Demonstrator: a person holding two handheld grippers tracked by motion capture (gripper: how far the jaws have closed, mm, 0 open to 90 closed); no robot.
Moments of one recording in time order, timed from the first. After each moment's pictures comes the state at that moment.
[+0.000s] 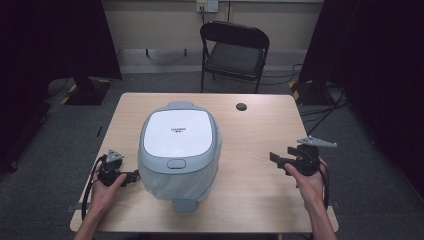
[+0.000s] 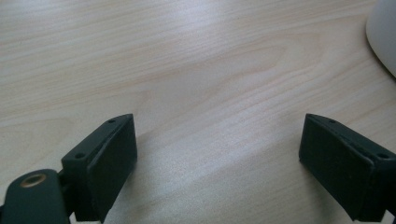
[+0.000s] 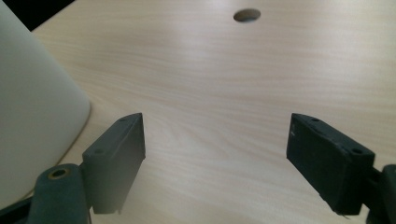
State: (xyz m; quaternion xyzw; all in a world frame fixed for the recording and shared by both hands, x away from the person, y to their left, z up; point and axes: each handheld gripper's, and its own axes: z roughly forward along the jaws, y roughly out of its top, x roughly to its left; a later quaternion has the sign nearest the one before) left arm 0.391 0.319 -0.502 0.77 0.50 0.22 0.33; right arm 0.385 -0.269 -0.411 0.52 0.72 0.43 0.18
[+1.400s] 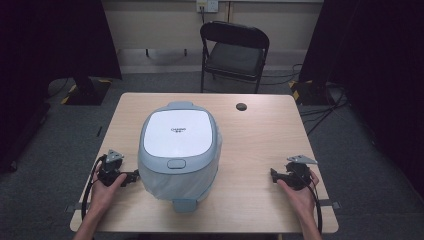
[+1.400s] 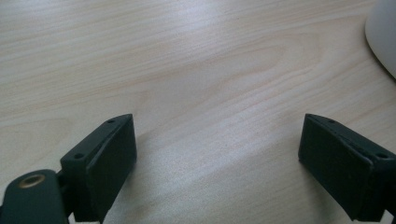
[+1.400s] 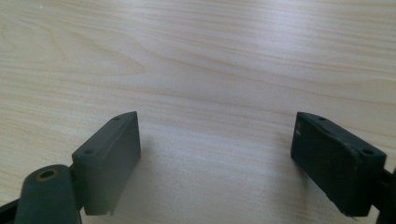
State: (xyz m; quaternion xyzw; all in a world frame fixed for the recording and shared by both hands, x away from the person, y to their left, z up) left arm 0.391 0.320 -0.502 0.77 0.50 0.21 0.34; right arm 0.388 -0.272 -0.500 0.55 0.73 0.32 0.25
